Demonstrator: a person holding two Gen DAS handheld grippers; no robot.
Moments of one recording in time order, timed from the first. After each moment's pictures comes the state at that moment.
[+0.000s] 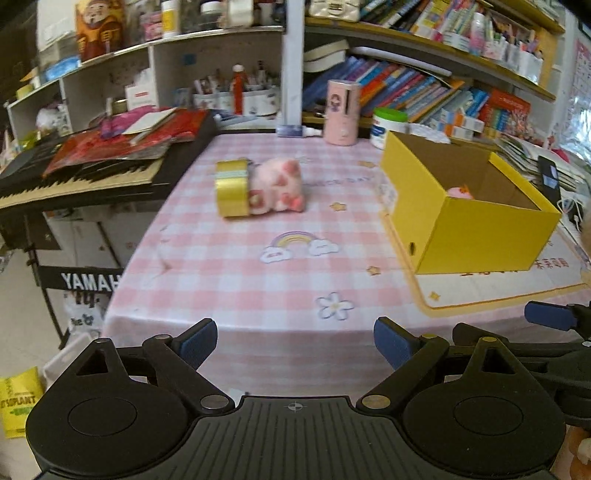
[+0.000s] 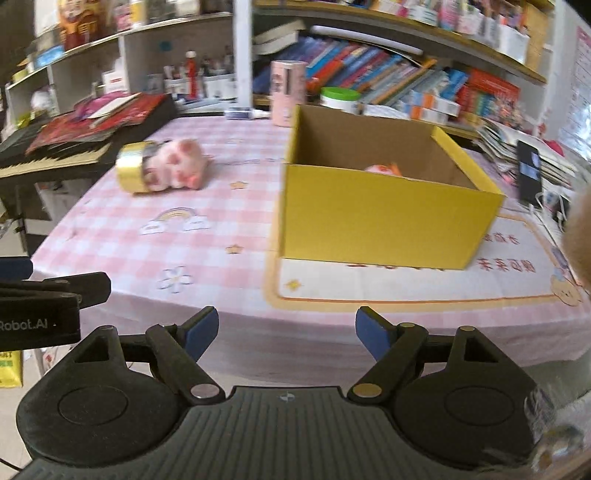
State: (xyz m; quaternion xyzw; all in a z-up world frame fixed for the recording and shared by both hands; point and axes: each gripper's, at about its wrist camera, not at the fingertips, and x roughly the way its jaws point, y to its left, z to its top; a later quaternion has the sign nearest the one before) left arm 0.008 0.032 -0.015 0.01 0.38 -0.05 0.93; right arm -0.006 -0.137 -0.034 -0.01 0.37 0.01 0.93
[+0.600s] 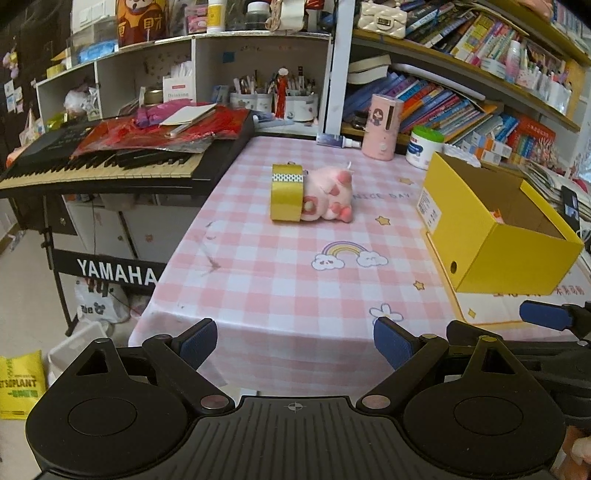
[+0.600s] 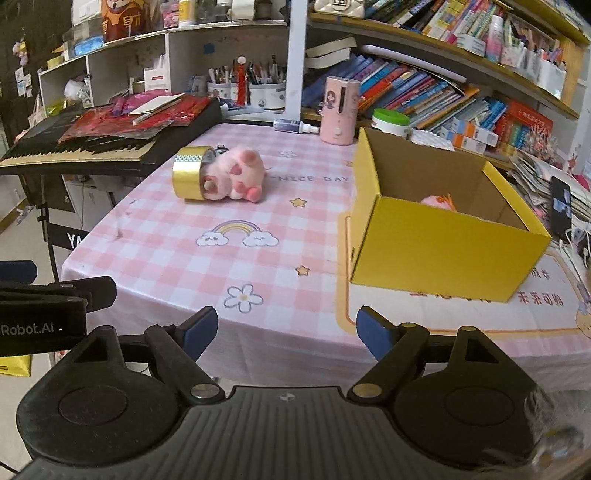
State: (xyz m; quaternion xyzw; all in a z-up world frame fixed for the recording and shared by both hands) left arm 0.017 0.083 -0.016 -0.03 0.37 -0.02 0.93; right arm 0.008 -0.079 -0.027 -0.04 0.36 0.04 0.93
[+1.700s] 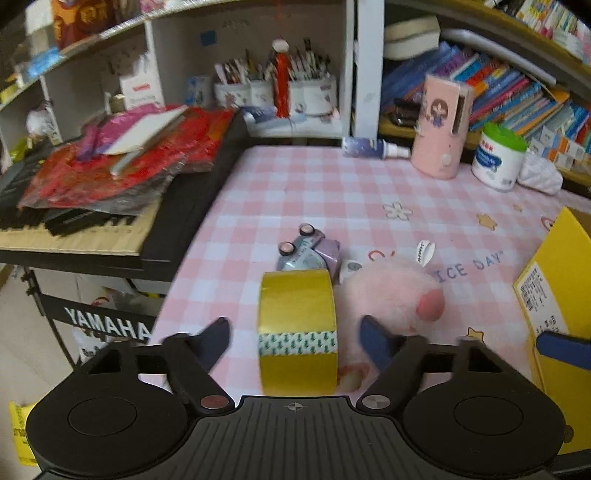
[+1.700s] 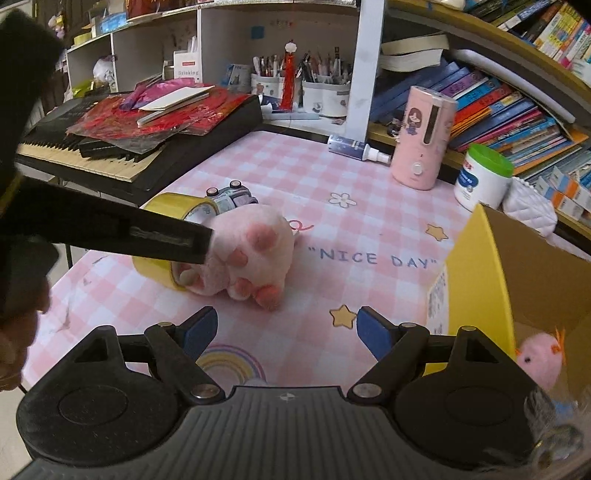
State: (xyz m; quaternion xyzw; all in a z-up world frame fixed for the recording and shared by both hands) left arm 0.278 0.071 -0.055 0.02 0.41 0.00 0.91; right arm 0.231 -0.056 -0.053 -0.08 0.37 0.14 0.92
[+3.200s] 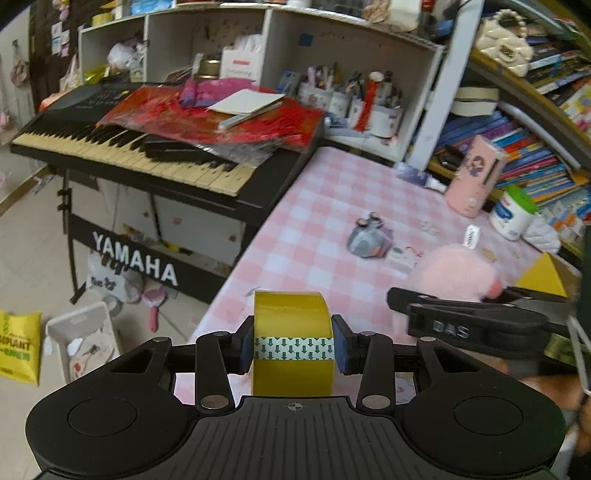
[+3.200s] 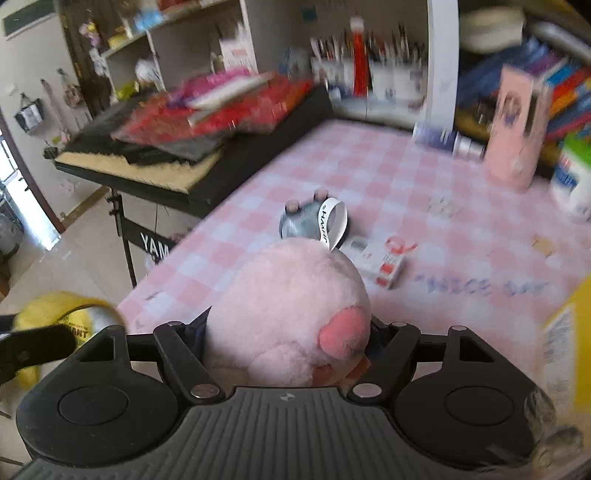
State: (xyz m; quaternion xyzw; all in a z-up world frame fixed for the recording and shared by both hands) left arm 0.166 0.145 -0.017 -0.12 0.39 0.06 0.91; right arm 0.277 -0.007 -0.062 -0.03 0.39 0.24 0.89
